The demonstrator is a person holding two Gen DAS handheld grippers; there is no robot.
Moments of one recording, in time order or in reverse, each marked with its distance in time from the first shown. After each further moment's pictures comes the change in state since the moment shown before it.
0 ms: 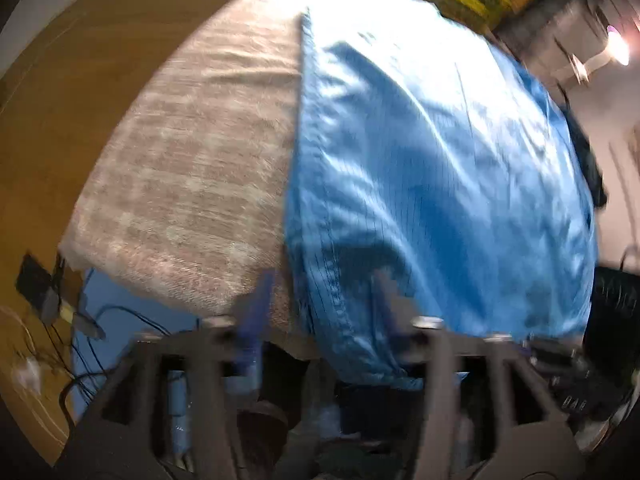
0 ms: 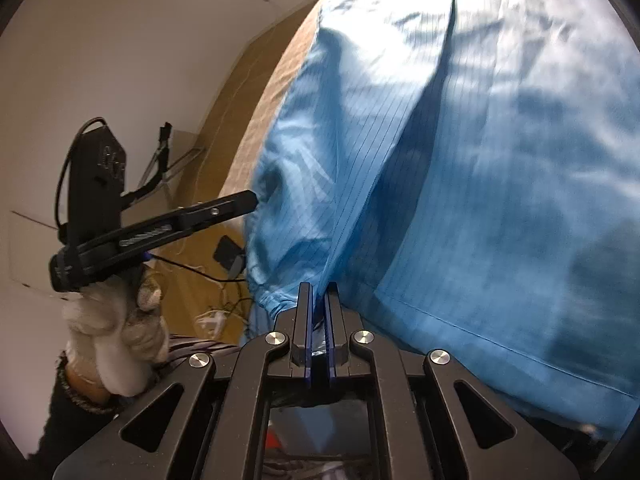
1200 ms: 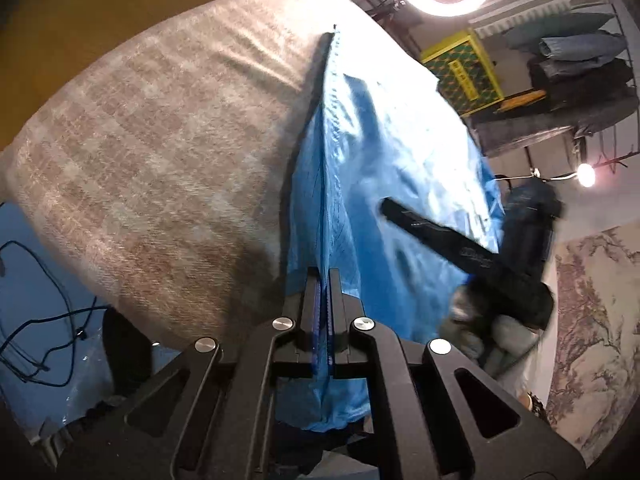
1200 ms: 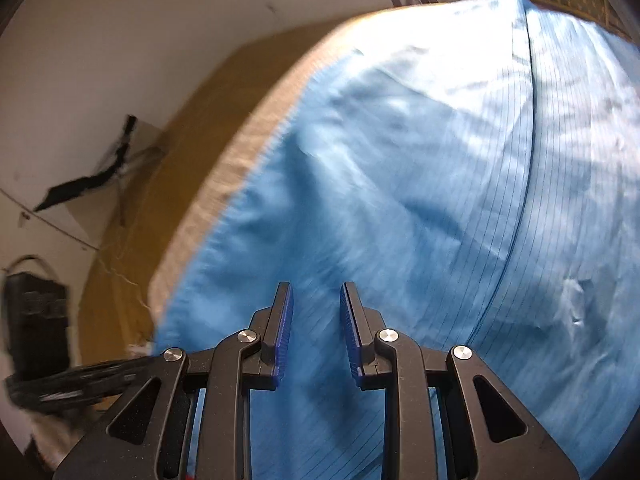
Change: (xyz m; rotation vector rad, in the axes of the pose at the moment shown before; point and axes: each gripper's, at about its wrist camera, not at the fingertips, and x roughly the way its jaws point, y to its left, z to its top) left arm 0.013 0.037 0.015 -0.288 -0.039 -0.345; right arm 0.041 0.000 0.142 -0.176 -0.033 -0.209
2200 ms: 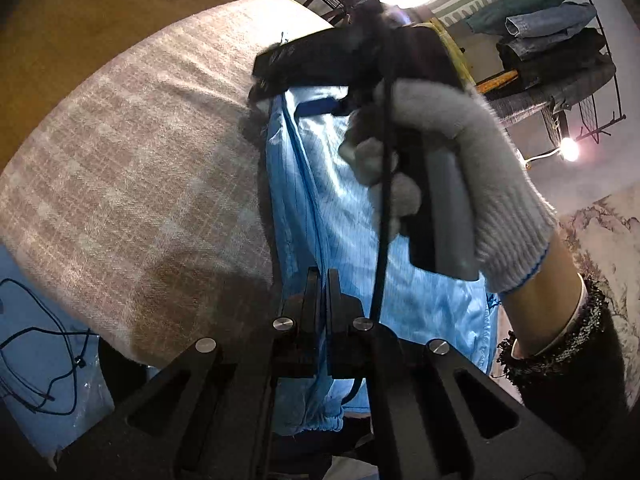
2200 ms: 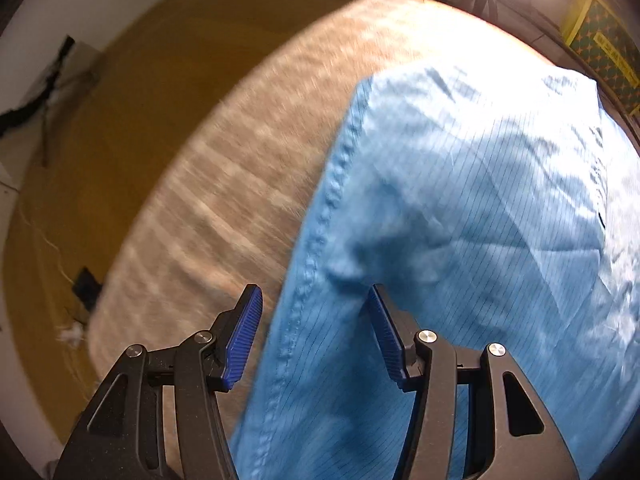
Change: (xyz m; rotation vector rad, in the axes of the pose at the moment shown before) left arm 0.011 -0.036 0.005 0.113 -0.016 -0.029; right arm 0.097 0.077 0.118 -0.158 0.250 -0.340
